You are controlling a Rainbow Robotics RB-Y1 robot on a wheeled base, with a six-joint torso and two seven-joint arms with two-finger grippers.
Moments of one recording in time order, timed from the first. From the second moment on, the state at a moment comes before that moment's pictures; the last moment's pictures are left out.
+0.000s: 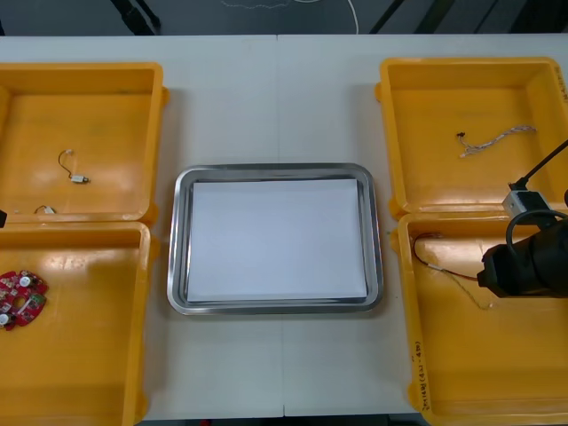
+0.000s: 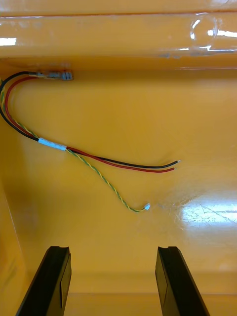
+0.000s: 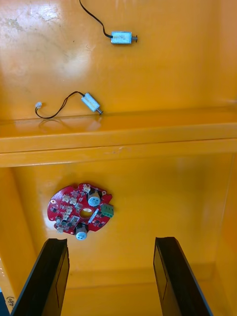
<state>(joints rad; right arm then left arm) -0.10 -0.82 0.03 -2.24 -0.80 1.74 1.05 -0.24 0.94 0.32 -2.06 1.00 1.91 -1.33</state>
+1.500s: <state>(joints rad) -0.10 -0.82 0.03 -2.24 -0.80 1.74 1.05 -0.24 0.94 0.32 -2.06 1.00 1.91 -1.33</state>
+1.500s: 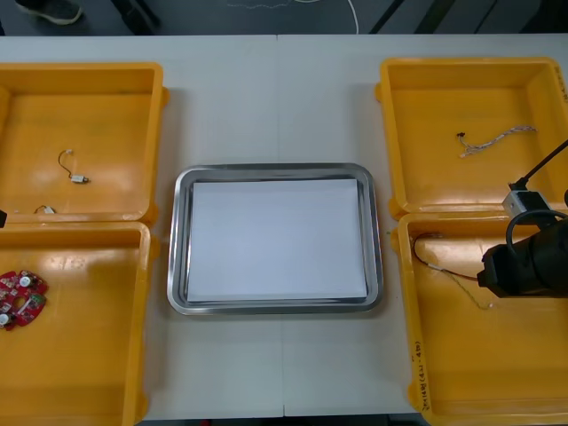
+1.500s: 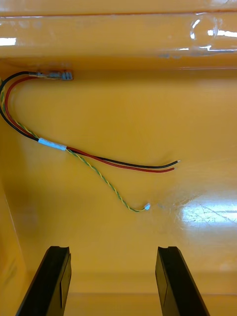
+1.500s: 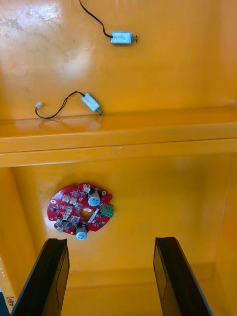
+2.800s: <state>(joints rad) -0.10 -0.82 0.03 -2.24 -0.80 1.74 1.05 -0.24 0.94 0.32 -2.06 1.00 1.91 -1.33</state>
